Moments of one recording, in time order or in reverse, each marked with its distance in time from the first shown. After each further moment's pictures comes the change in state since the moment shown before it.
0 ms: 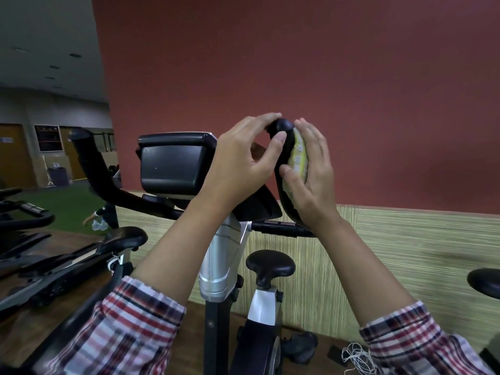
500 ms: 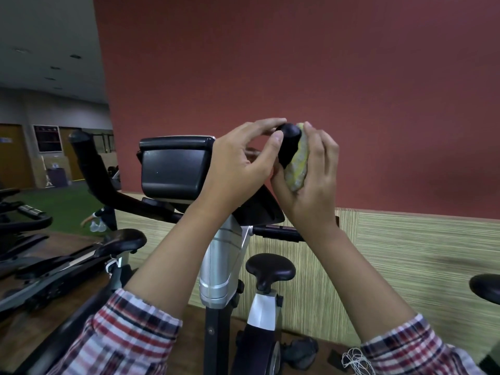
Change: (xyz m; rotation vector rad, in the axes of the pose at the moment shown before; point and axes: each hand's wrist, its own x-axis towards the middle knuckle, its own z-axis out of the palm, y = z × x) left_hand 0.001 -0.002 -0.006 -0.273 -0.002 -0.187; right_hand 0.003 -0.006 0.018 -0.232 0.250 -0.201
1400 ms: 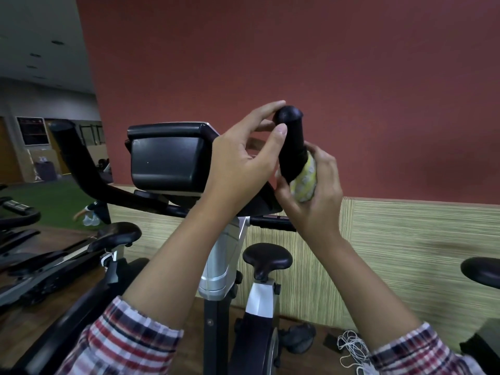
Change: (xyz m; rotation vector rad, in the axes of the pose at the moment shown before) left_hand -0.012 0.002 0.007 -0.165 -0.035 -0.165; right_hand -0.032 0.011 -0.007 -0.010 -0.082 0.208
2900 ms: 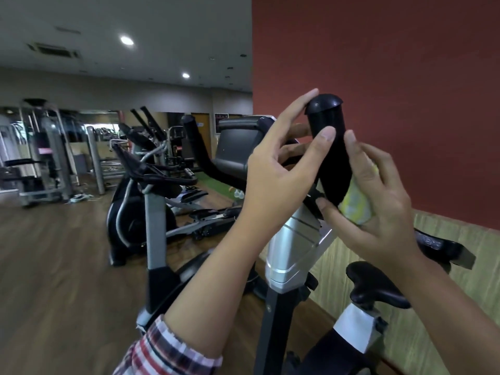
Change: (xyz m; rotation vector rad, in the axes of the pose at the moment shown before) left_hand -0.019 0.012 0.046 0.251 0.320 -0.097; right_hand 0.015 0.058 0.000 0.551 -0.337 -0.308
